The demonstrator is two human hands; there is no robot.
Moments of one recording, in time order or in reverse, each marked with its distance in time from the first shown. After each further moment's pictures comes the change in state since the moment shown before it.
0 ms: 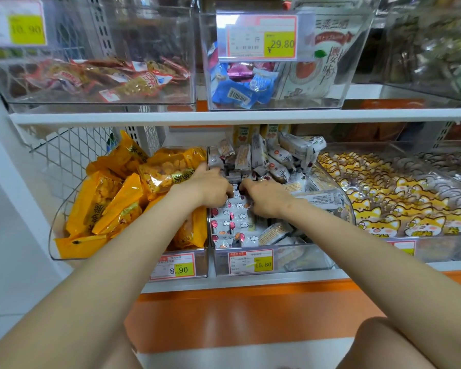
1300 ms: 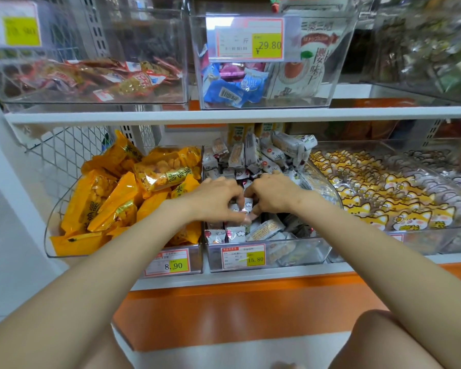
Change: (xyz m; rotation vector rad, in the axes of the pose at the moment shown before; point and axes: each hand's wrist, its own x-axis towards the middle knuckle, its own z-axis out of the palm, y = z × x) left_hand -0.026 0.022 0.007 -0.359 0.200 0.196; right_hand -0.019 0.016 -0.020 -0.115 -0.008 -0.116
